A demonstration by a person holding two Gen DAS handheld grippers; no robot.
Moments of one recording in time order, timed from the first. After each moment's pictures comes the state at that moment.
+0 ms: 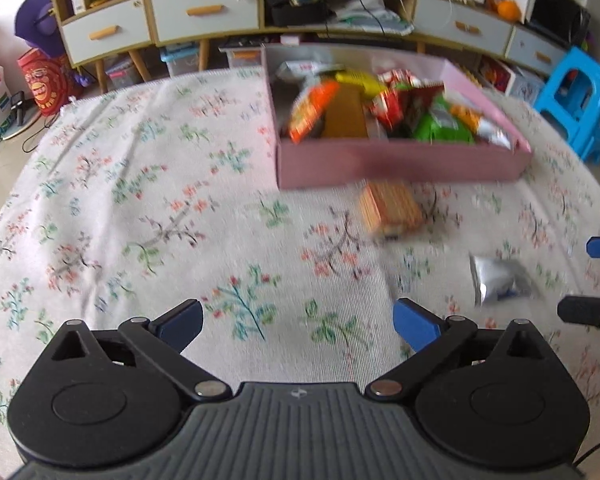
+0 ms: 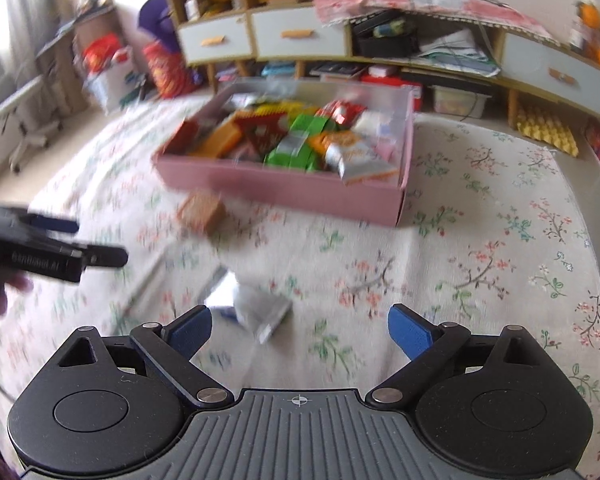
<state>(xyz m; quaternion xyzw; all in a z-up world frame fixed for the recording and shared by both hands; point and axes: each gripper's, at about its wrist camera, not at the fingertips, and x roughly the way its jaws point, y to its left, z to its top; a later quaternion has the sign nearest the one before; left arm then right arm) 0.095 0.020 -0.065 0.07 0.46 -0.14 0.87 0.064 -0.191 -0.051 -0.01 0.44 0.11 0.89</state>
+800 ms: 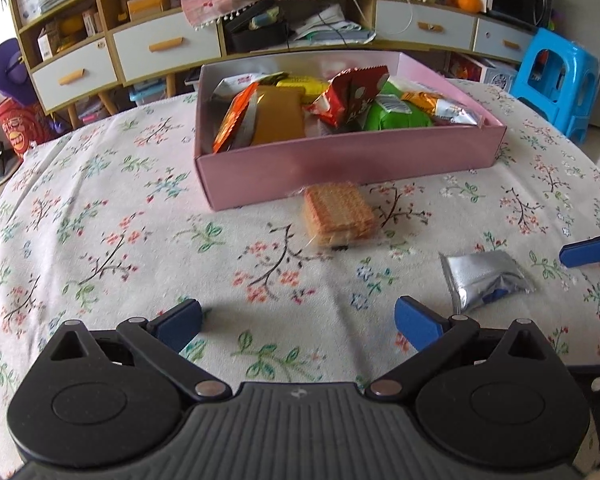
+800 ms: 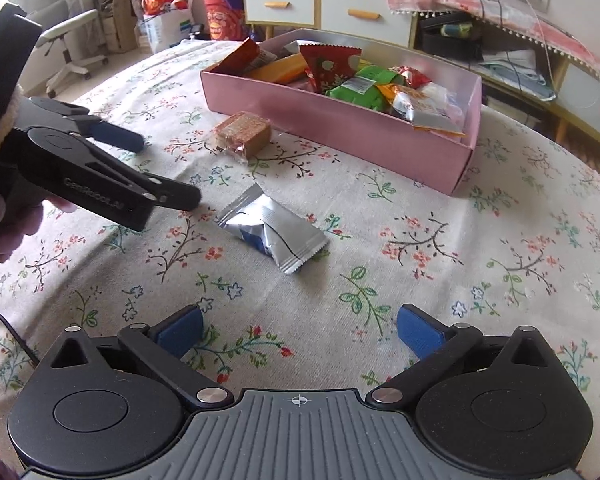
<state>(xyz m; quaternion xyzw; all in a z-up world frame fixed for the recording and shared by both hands) 0.091 -0.015 -0.080 0.11 0.41 -0.17 0.89 0.060 -0.175 -0.086 -0.08 0.44 0.17 0.88</state>
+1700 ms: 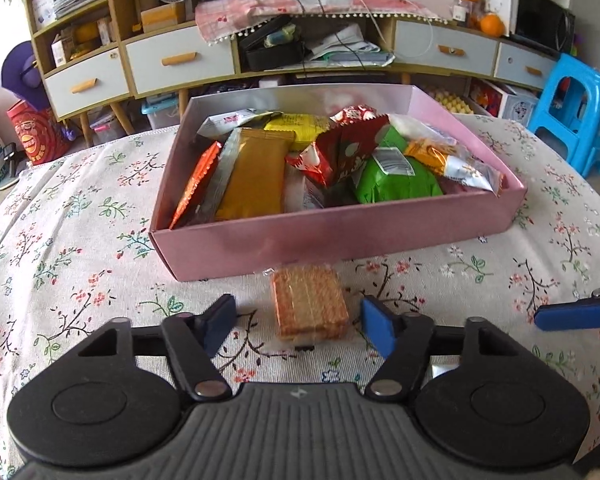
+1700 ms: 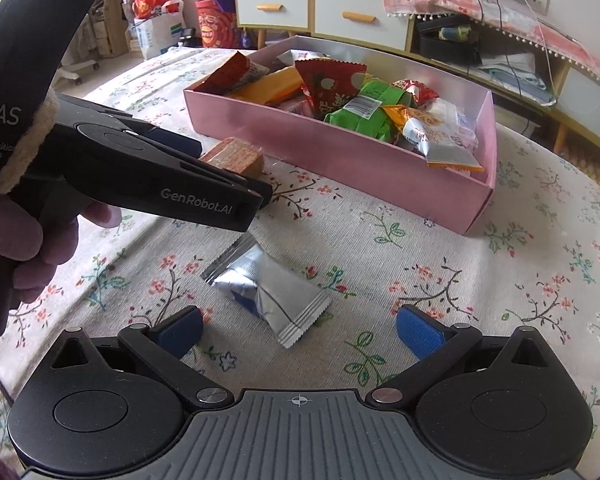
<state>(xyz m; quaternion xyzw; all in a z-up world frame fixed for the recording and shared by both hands) 0.120 -0.044 -0.072 0.09 0.39 -0.14 0.91 0.093 -0.159 -0.086 -0.08 0.43 0.15 0.89</state>
